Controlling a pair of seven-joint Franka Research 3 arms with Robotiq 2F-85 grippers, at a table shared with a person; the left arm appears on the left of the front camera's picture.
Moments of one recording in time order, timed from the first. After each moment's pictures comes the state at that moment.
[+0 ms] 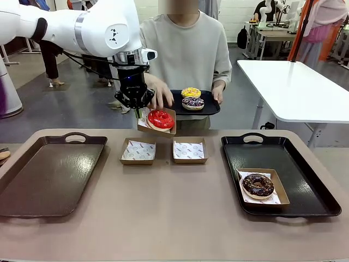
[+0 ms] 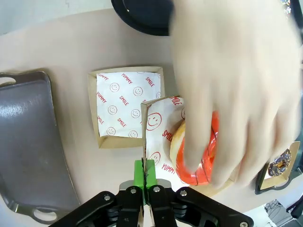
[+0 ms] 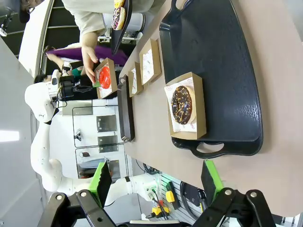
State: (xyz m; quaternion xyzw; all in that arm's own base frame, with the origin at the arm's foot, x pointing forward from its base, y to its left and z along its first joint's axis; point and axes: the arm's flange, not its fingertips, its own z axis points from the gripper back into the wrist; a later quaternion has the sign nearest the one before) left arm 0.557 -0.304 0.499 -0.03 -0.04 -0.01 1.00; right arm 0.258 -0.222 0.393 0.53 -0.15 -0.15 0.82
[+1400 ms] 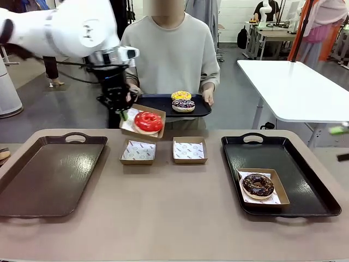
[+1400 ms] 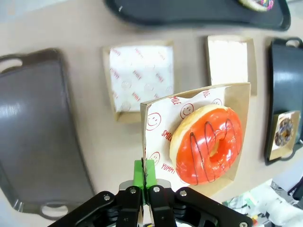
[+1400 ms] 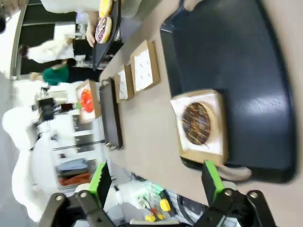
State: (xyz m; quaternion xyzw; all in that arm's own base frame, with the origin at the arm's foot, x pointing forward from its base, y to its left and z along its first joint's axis) left arm 0.503 -0.230 0.507 -0.07 -0.04 -0.04 1.00; right arm 0.341 -0.114 0.450 0.45 -0.13 -0.14 0.87
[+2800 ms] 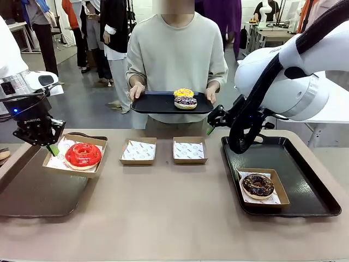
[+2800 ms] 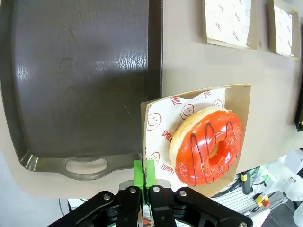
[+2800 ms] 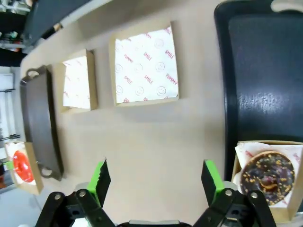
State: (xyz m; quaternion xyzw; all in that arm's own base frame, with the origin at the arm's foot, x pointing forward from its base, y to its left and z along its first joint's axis) left arm 0.392 -0.075 0.471 -0.08 -0.01 0.01 1.00; right arm 0.436 0.182 0.436 0.22 -0.11 -0.06 0.97
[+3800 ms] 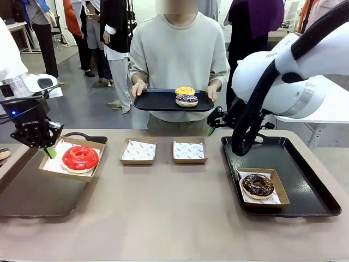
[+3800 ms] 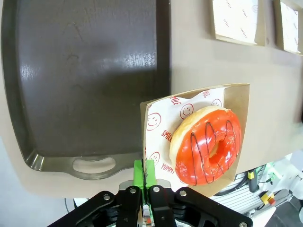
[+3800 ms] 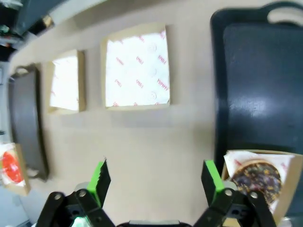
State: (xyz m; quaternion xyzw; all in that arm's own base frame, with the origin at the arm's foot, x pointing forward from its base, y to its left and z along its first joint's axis) left arm 0.389 -0.064 0.462 -0.07 0.00 0.00 1.00; right arm 0.451 0.193 0.435 0.17 -0.12 -0.03 0.98
